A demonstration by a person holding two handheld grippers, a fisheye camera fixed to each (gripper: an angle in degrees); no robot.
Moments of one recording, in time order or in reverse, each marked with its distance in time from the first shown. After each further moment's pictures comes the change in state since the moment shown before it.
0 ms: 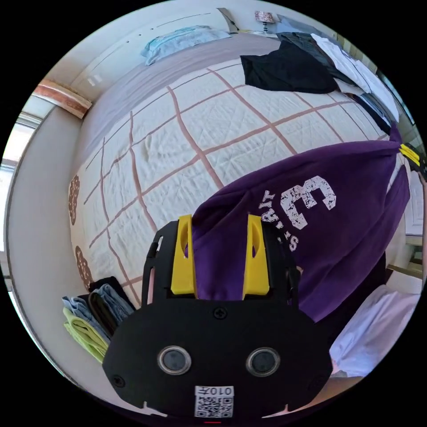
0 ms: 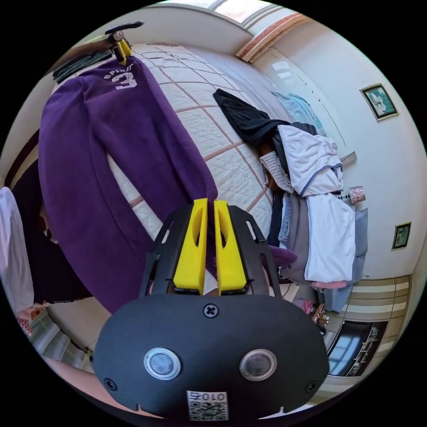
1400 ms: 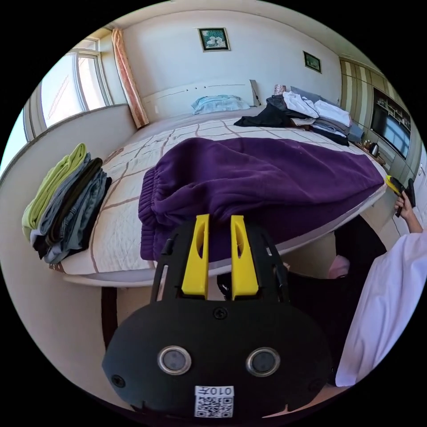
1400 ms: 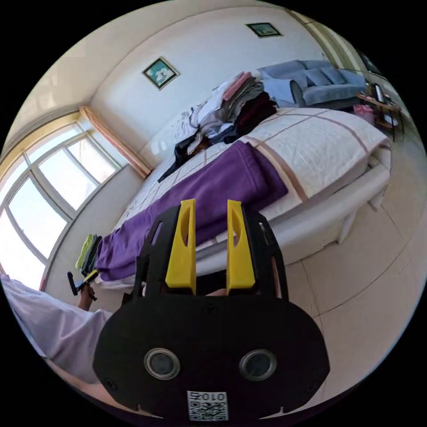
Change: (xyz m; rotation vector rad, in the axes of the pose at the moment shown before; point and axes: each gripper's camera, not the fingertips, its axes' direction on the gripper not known) left arm 0.172 0.511 0.074 0.578 -0.086 -0.306; right arm -0.211 0.435 0.138 0.550 -0.429 1.412
